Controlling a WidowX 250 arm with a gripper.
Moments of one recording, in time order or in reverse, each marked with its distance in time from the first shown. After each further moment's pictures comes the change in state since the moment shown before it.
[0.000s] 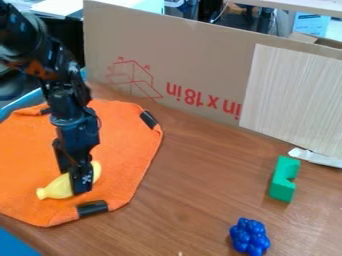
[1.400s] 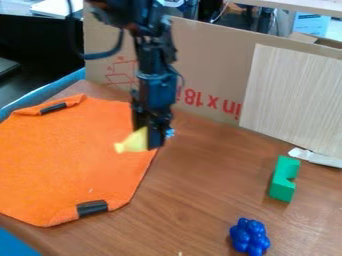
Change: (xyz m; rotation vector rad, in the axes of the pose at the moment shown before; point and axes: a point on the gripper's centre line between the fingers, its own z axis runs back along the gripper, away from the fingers) arm 0.116 -0.030 0.042 -0.051 0.011 0.030
